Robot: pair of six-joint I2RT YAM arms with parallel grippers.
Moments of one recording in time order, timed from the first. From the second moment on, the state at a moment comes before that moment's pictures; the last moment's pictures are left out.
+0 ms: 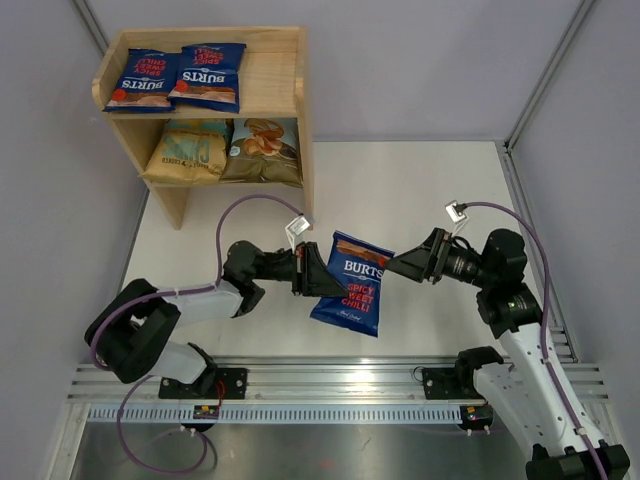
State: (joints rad) left arm -0.69 1.40 0.49 1.25 1.02 -1.12; right arm 0.18 0.66 0.64 -0.16 -0.89 0.82
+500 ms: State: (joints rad) left arm -0.75 1.40 0.53 1.27 1.07 -1.15; right arm 0.18 0.62 0.66 -0.26 -0.86 0.86
